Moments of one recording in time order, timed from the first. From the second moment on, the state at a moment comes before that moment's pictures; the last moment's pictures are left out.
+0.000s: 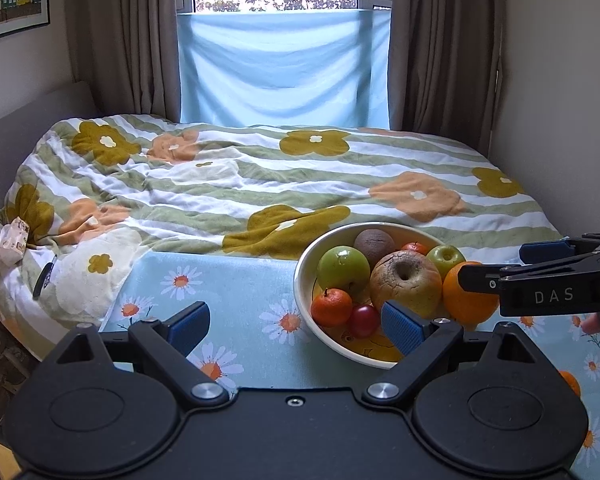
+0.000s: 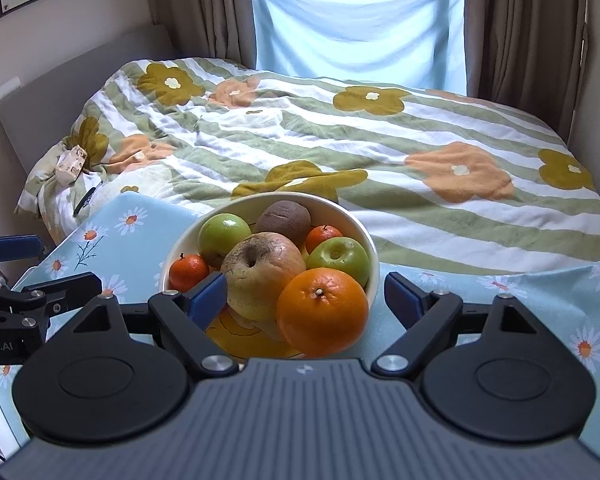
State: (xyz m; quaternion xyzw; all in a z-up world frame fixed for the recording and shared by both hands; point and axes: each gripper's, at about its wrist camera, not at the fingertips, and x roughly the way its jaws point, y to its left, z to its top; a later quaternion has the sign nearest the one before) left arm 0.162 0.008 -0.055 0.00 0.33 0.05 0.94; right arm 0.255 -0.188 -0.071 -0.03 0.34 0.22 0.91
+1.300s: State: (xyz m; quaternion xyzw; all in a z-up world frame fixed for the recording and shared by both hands) left arm 0.090 -0.003 -0.084 0.03 0.34 -0.05 0.94; right arm 0.094 -0.228 -0.070 0.00 0.36 0.03 0.93
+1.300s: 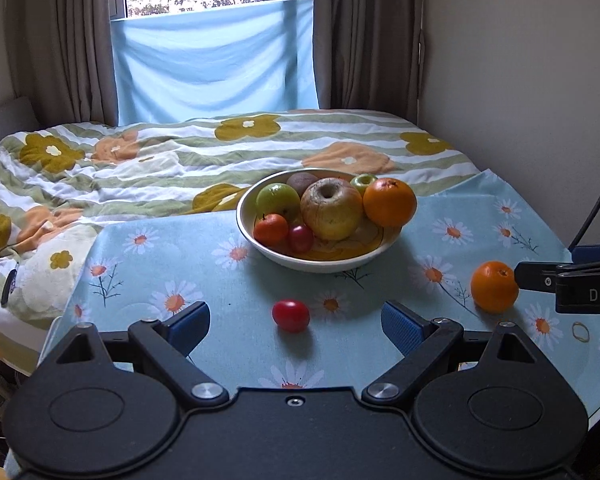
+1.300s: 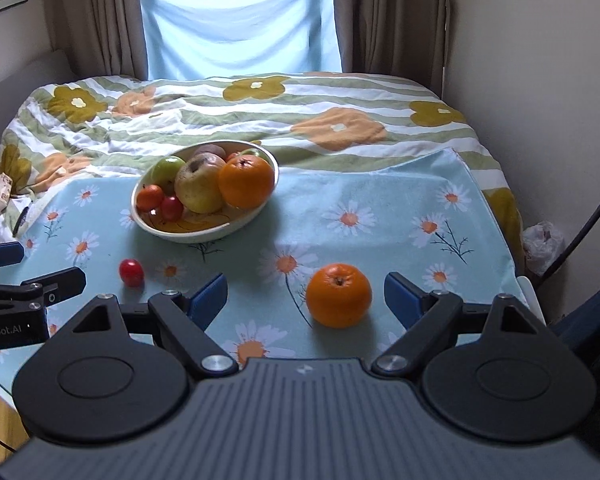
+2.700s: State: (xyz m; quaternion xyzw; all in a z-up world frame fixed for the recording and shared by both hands) left arm 0.156 0.000 -0.157 0.05 0.42 -0.07 0.90; right arm 0.155 -0.247 -0.151 0.02 0.42 0.00 0.91
